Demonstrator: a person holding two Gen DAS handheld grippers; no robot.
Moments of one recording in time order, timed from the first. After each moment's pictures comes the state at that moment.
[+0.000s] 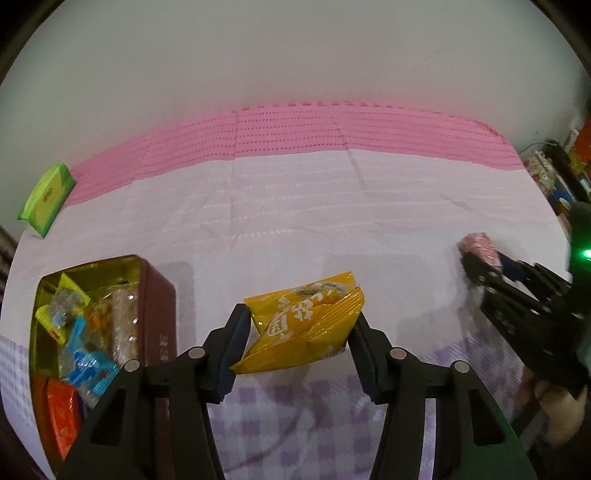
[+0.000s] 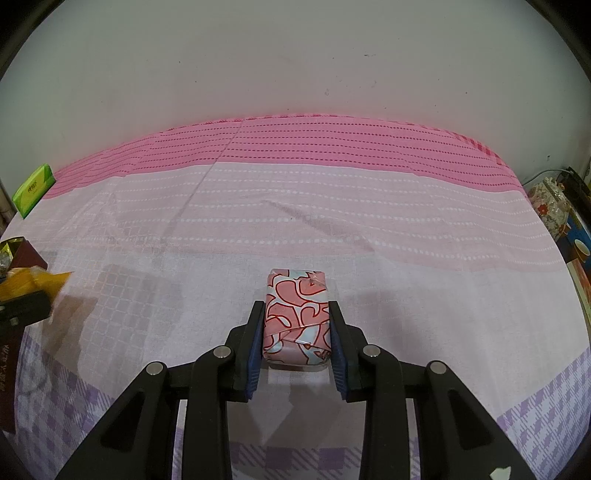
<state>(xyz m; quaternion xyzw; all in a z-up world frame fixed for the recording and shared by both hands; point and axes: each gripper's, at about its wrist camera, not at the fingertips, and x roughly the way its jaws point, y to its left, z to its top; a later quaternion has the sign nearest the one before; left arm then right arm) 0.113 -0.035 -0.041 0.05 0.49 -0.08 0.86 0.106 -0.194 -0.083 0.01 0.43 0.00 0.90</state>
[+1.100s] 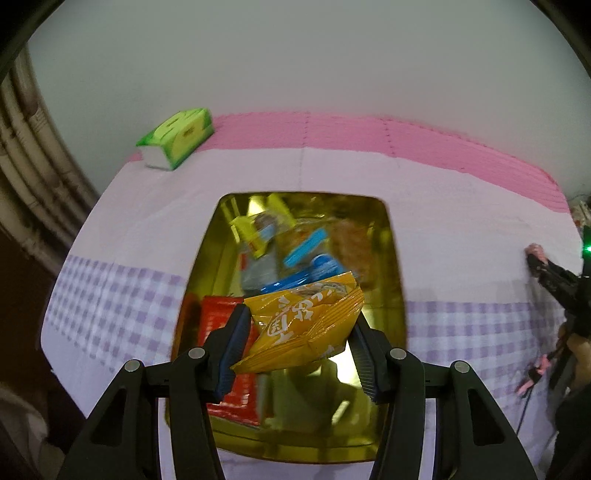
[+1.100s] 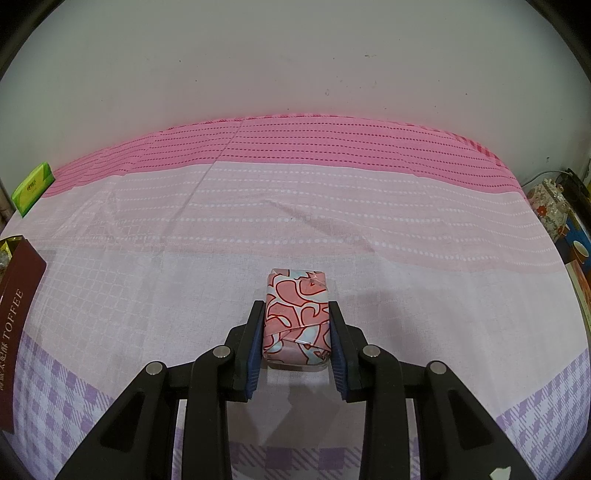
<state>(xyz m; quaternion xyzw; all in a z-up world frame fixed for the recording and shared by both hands) 0.029 0.134 -0.003 0.00 0.49 0.06 0.87 0.106 -0.195 -0.084 0.01 0.43 0.00 0.90</state>
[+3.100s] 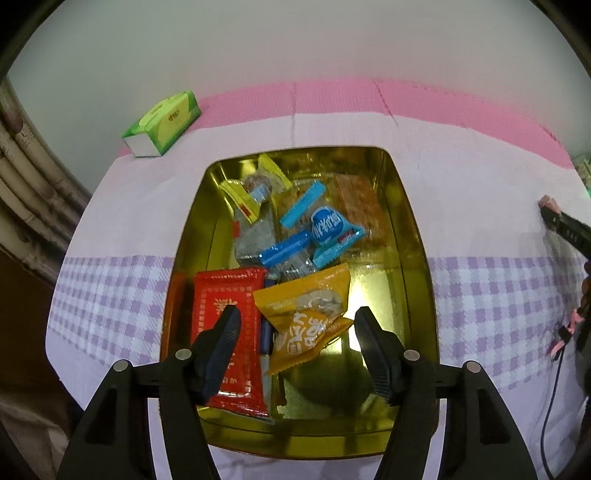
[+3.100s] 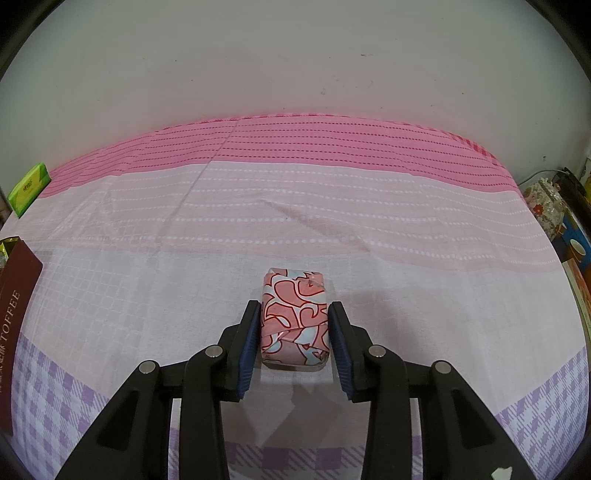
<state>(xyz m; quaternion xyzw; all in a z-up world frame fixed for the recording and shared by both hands) 0.022 0.127 -0.031 0.05 0.51 0.04 0.86 0.105 -0.199 -0.085 0.01 0.43 0.00 0.90</state>
